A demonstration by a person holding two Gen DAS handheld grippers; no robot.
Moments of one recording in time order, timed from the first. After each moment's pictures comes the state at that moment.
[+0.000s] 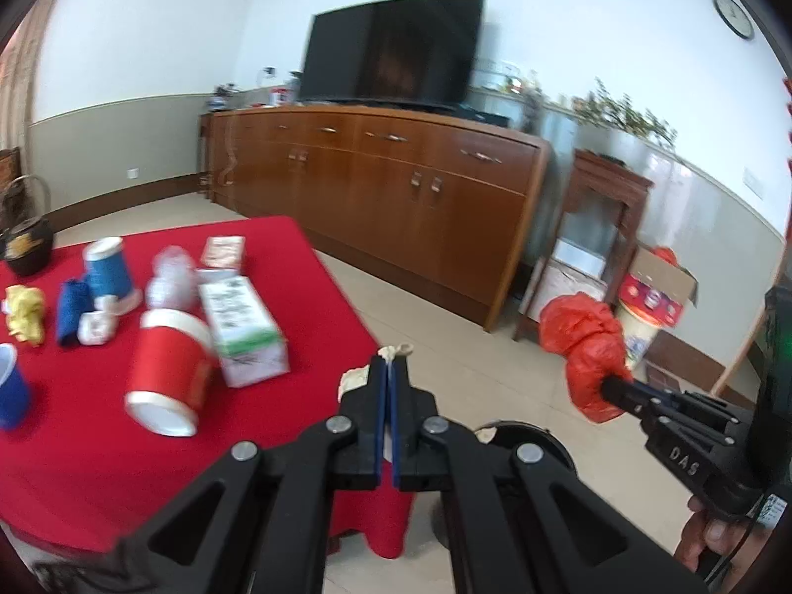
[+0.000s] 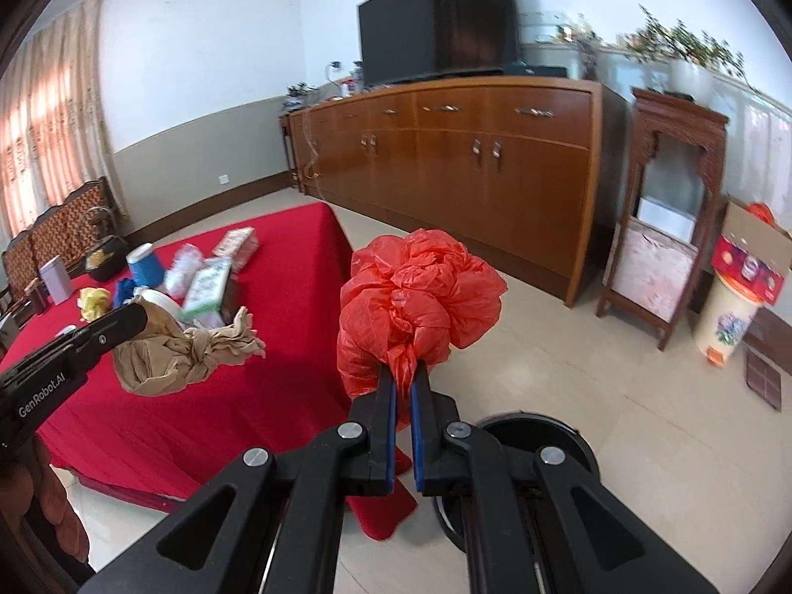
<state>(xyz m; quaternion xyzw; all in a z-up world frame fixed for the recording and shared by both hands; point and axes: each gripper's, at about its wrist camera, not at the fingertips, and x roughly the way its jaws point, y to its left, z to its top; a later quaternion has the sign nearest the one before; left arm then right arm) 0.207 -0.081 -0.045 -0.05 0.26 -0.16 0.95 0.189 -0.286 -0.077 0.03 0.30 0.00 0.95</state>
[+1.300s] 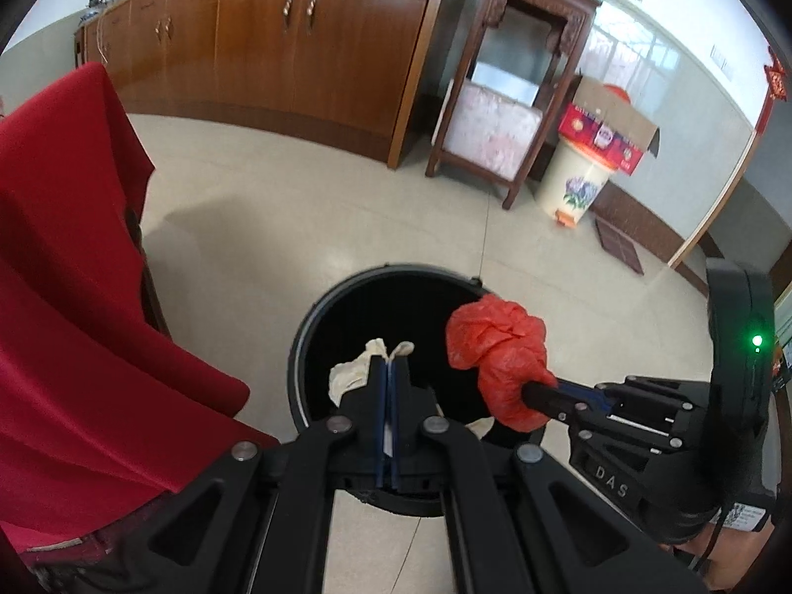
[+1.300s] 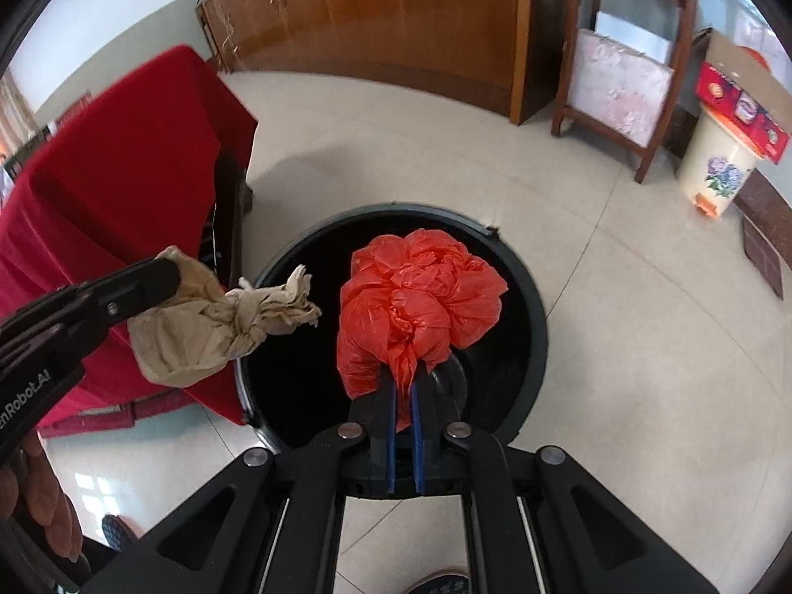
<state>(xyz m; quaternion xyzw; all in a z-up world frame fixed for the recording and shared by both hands) 0.254 -0.257 -0.207 0.02 0.44 -0.28 0.85 0.232 -0.432 -0.293 0.07 0.50 -0.03 0.86</state>
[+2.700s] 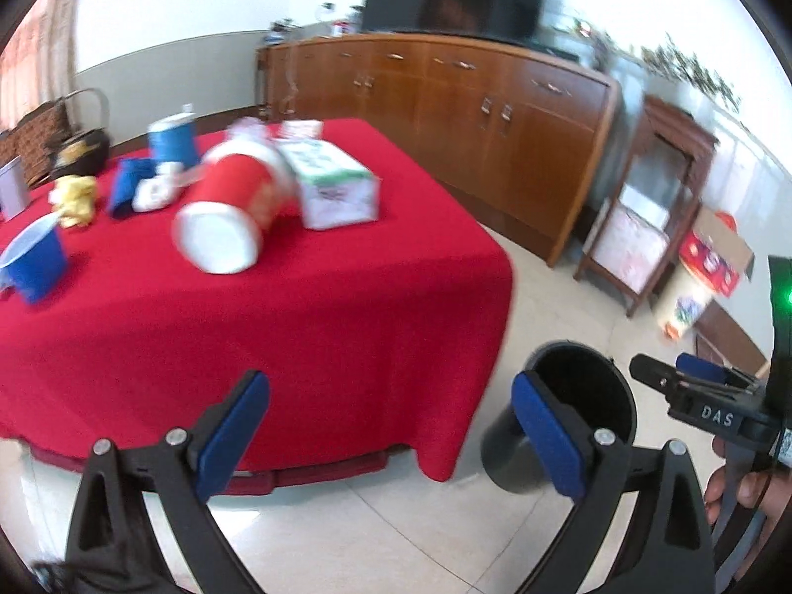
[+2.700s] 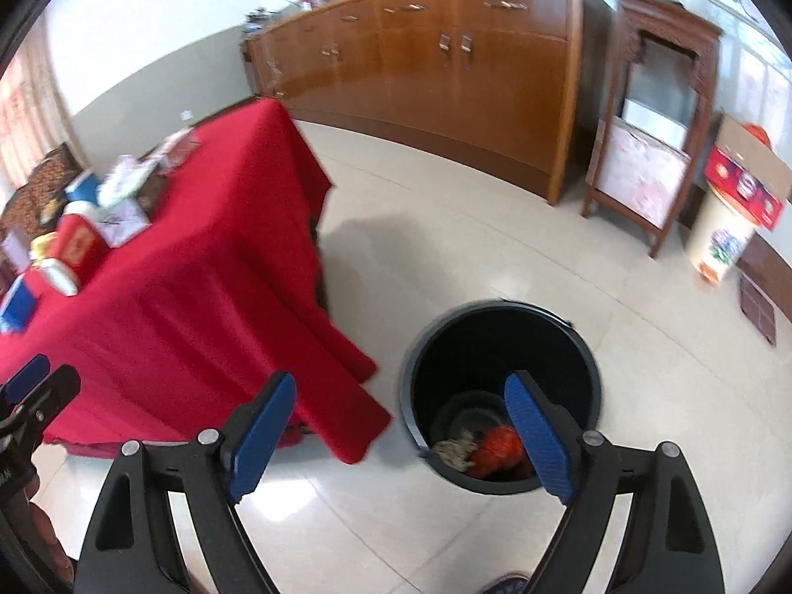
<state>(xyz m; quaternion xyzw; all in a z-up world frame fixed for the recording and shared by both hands) 0.167 -0.024 -0.106 -0.05 0.35 -0.04 0.93 0.209 -0.283 -0.152 0.04 0.41 0.00 0.91</state>
